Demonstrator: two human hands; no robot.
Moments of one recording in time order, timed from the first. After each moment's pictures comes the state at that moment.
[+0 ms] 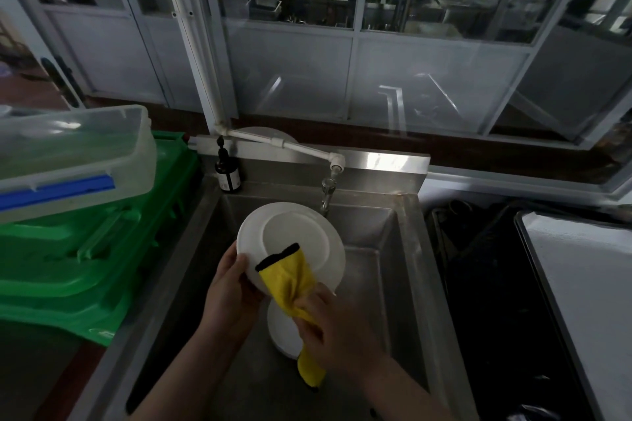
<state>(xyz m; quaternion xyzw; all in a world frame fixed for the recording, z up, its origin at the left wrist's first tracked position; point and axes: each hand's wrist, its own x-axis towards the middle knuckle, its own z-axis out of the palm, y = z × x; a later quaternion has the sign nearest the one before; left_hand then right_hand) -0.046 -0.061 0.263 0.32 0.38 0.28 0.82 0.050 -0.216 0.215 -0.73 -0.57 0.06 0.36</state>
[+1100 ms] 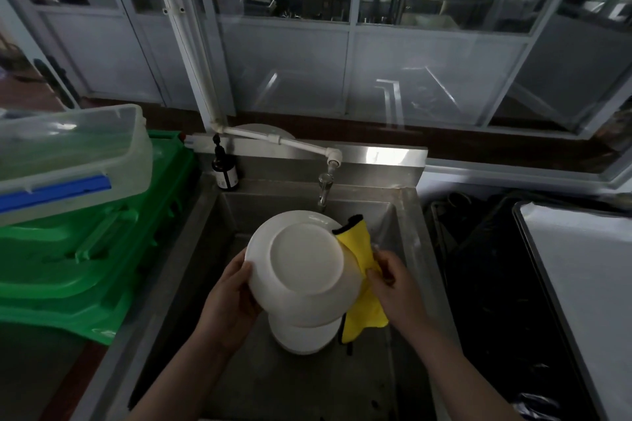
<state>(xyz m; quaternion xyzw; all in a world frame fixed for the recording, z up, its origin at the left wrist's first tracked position) -0.057 -0.063 0.253 0.36 0.37 0.20 0.83 0.128 -0.253 0.208 -0.79 -0.26 0.18 0.53</state>
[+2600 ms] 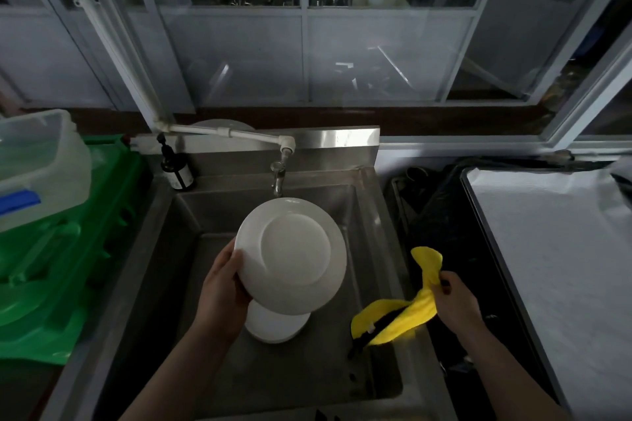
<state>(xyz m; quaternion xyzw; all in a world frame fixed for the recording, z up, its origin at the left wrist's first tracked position) -0.012 -0.103 0.235 0.44 0.35 0.22 0.79 0.192 -0.413 0.151 -0.91 0.01 0.18 0.36</state>
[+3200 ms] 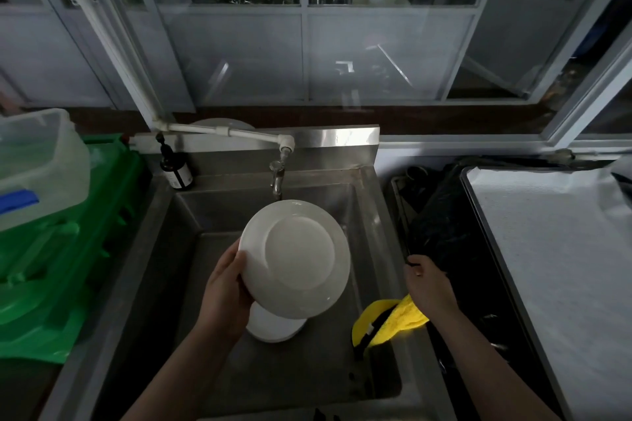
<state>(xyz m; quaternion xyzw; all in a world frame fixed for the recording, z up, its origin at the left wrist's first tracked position) -0.010 -0.106 0.231 0.45 0.36 0.21 0.79 0.177 -0.366 0.186 -0.90 -0.04 0.21 0.39</state>
